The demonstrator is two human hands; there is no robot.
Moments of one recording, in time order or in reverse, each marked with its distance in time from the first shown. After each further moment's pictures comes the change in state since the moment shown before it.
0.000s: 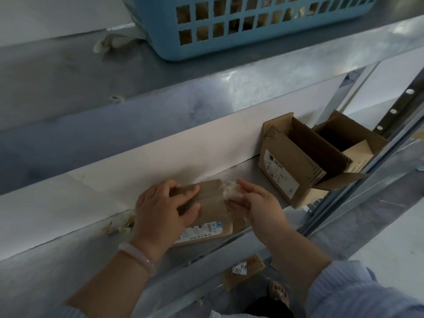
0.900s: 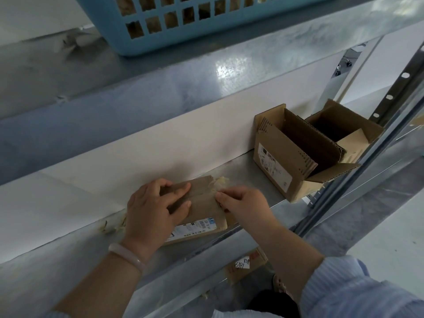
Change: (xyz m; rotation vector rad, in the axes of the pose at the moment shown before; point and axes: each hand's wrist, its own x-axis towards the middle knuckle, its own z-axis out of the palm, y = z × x) left_hand 0.000 0.003 0.002 -0.009 0.038 0.009; right_hand -0.009 0.004 -0.005 -0.748 -0.100 -0.285
